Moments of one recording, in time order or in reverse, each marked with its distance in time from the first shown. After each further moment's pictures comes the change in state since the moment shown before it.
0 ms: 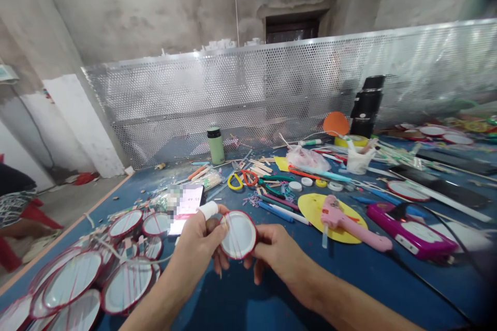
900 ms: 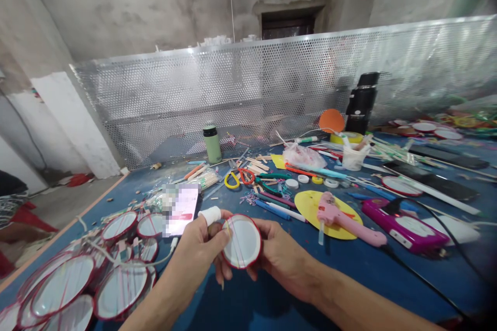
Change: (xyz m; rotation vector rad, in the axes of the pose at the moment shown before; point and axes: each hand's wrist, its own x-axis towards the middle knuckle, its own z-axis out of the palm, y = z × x) left_hand -0.006 -0.001 0.006 -0.037 -0.114 -0.054; right_hand 0.001 0.003 -0.002 0.200 -0.167 -0.039
